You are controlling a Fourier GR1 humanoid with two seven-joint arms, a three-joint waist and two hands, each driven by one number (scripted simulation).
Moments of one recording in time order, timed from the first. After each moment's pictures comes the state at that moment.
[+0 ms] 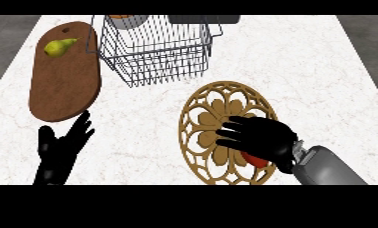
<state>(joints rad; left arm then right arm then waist) 0.12 0.28 -0.06 -1.43 0.14 0.04 0.21 -0.32 -0.46 0.61 -1.53 1.16 0.50 -0.49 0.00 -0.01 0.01</state>
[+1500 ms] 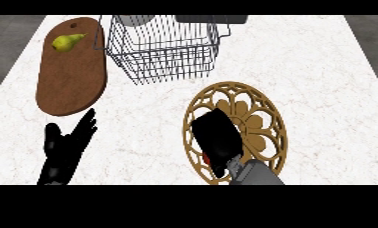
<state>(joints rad) 0.12 0.24 -0.06 -1.48 0.10 0.03 0.26 -0.28 -0.02 0.61 -1.49 1.26 0.35 0.26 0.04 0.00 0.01</state>
